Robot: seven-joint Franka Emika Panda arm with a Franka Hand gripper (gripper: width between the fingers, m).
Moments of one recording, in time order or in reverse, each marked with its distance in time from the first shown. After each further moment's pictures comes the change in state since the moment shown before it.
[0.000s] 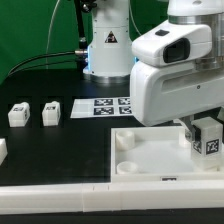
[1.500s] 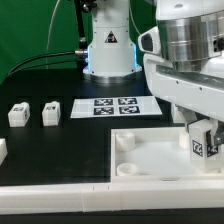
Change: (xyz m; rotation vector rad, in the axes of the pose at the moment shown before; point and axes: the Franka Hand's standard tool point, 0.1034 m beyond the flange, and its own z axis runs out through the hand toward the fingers) arm 0.001 0.003 0.002 0.080 0.007 1.536
